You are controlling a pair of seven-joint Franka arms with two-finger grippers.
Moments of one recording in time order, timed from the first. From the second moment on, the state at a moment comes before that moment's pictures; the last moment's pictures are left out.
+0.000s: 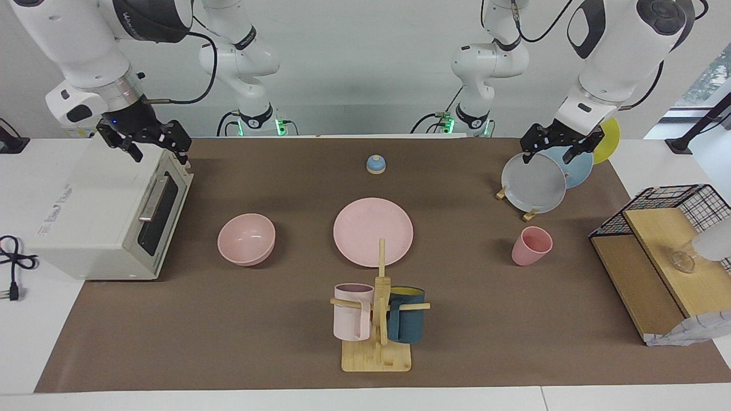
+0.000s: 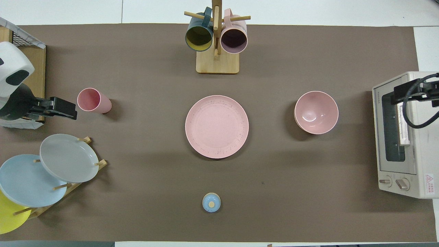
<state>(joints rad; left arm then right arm) -0.05 -0.03 -0.08 -1.67 -0.03 1.57 -0.04 0.02 0.04 -0.08 -1.53 -0.01 1.52 0.03</state>
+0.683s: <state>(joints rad) -0.05 -0.03 -0.08 -1.67 -0.03 1.57 -0.04 0.02 0.04 -0.07 -1.53 -0.01 1.52 0.03</state>
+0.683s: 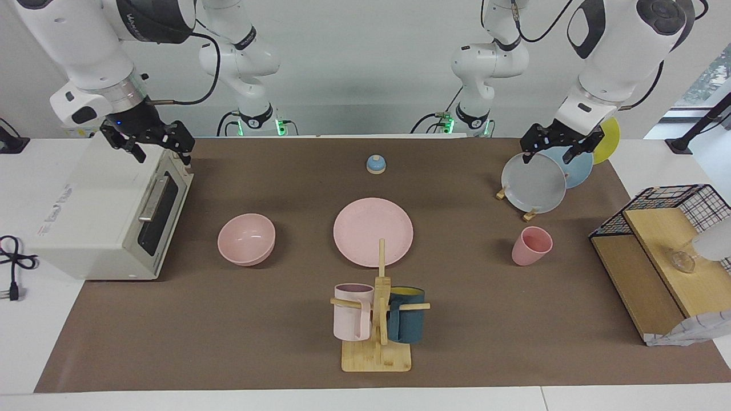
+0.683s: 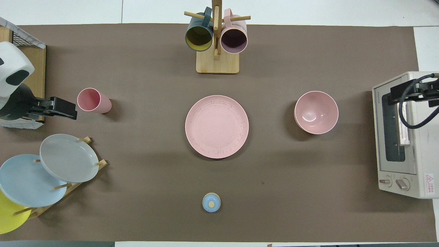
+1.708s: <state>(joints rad) -0.05 -0.03 -0.08 -1.67 -0.03 1.57 -0.04 0.30 0.24 -0.06 -1.82 0.02 2.08 0.16</state>
